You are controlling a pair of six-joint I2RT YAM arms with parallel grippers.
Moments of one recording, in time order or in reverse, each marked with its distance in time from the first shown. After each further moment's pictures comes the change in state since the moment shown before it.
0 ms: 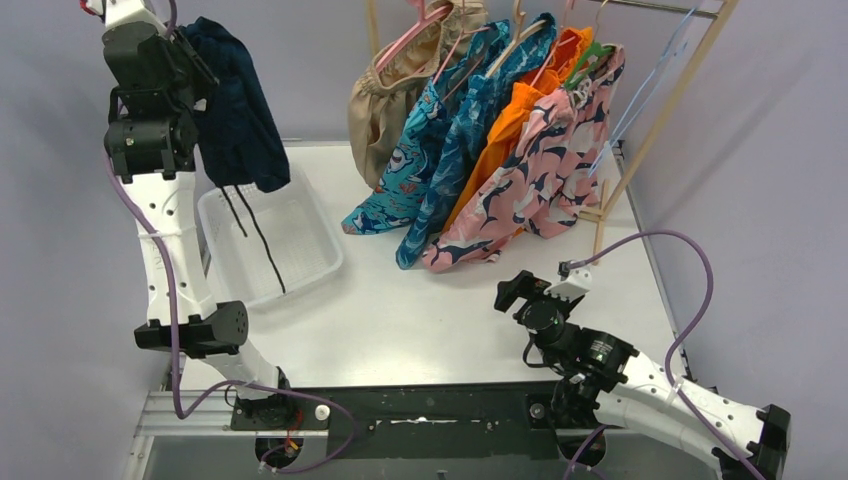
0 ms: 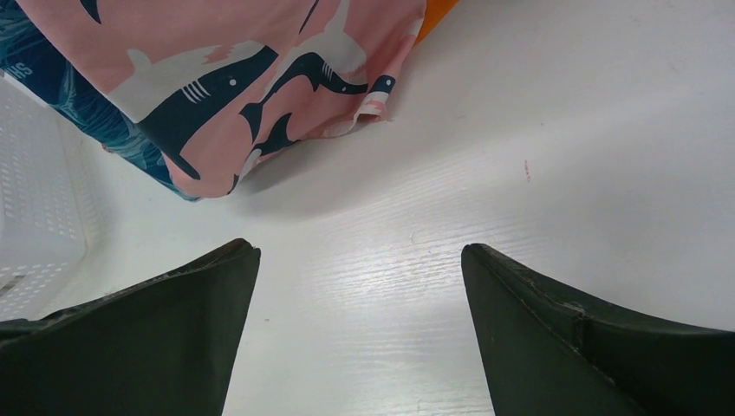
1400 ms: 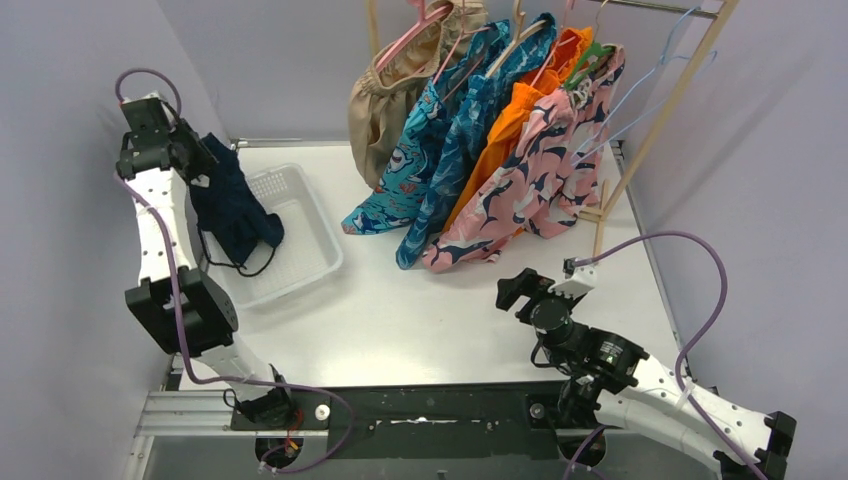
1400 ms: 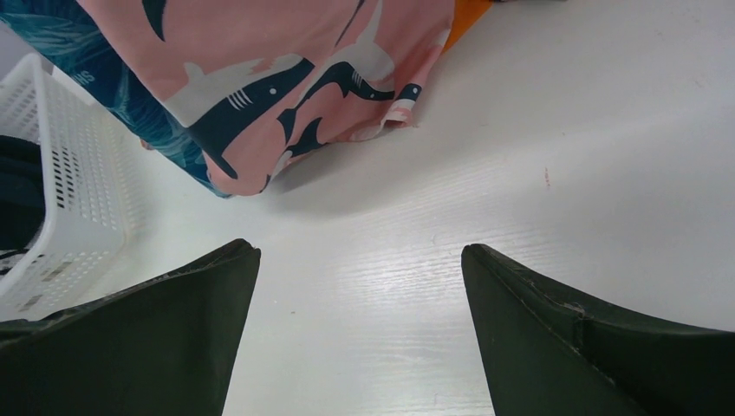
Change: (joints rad) left arm 0.266 -0.002 -0.554 0.067 0.220 -0.015; right arm 0.000 -0.044 0.029 -0.032 -0.034 -0.016
